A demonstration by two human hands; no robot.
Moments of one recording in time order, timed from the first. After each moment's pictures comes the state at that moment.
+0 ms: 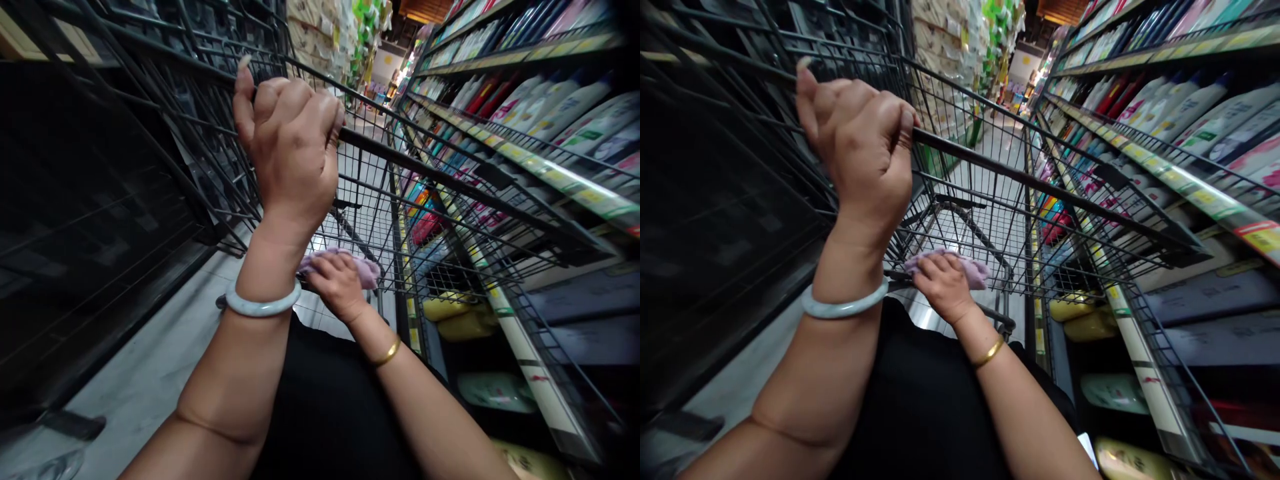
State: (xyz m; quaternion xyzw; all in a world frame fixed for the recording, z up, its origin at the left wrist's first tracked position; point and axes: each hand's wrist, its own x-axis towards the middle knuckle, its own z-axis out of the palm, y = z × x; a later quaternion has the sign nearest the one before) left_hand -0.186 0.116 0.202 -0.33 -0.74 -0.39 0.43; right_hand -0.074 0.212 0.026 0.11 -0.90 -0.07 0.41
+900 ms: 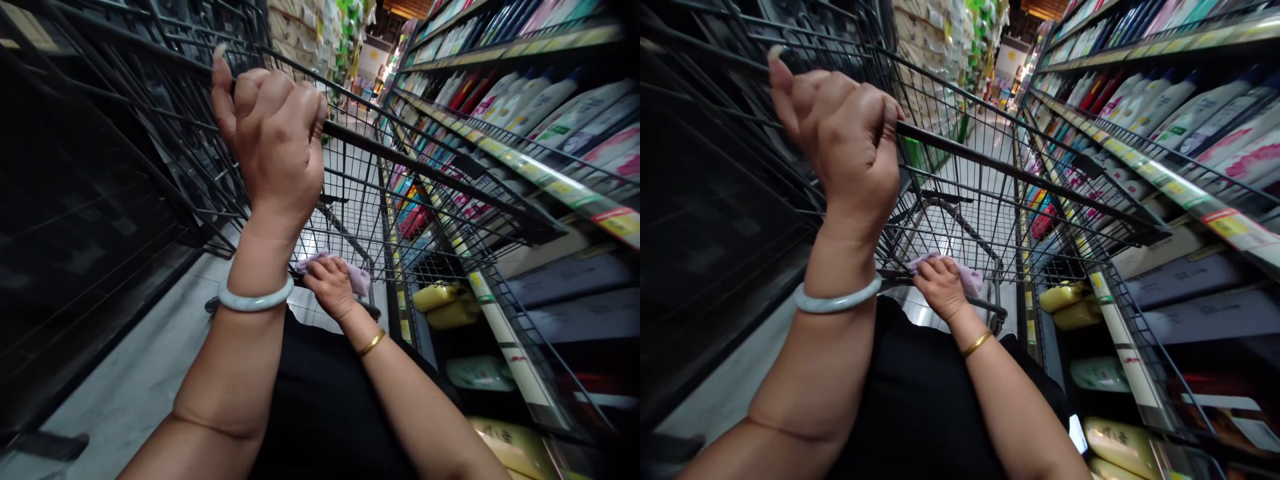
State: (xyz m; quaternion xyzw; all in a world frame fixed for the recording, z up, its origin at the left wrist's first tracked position) left_hand -0.205 0.133 0.196 -0.33 -0.67 -0.44 0.49; right_hand -0.071 0.225 -0.004 0.07 -0.90 -0.12 0.41
